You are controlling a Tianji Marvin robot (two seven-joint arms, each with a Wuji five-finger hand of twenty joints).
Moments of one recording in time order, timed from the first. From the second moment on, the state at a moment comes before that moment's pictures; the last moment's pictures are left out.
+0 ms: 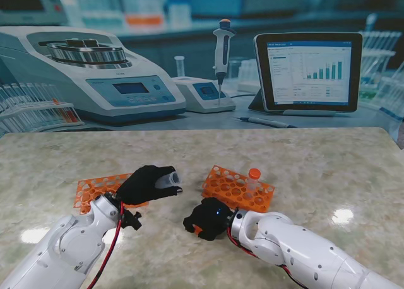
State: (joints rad) left arm 1.61 -1.10 -1.27 -1.62 0.50 -0.56 0.03; right arm -1.16 -1.05 0.53 -1.32 -1.04 -0.30 -0.21; left_hand 0.97 -0.33 0.13 0.00 0.61 -0.13 1.27 1.47 1.05 0.03 0.85 1.12 1.06 0.07 1.26 1.06 1.01 0.30 1.74 0.61; right_hand 0.70 -0.73 0.89 -0.20 0.76 -0.16 0.80 0.44 1.11 0.09 0.40 0.81 1.18 -0.02 0.58 0.86 0.71 0.12 1.18 0.66
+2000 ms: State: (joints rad) left arm 1.61 -1.10 -1.27 -1.62 0.50 -0.56 0.03; right arm -1.19 -1.06 0.57 -1.33 -1.02 -0.34 -0.19; left_hand 0.97 -0.33 0.13 0.00 0.61 -0.13 1.27 1.47 1.05 0.03 0.85 1.12 1.06 0.07 1.26 1.06 1.01 0.30 1.74 0.61; right_hand 0.74 -0.74 0.94 -0.22 0.91 -0.20 0.65 0.53 1.15 0.14 0.37 0.76 1.23 -0.01 0.62 0.84 0.76 0.11 1.18 0.64
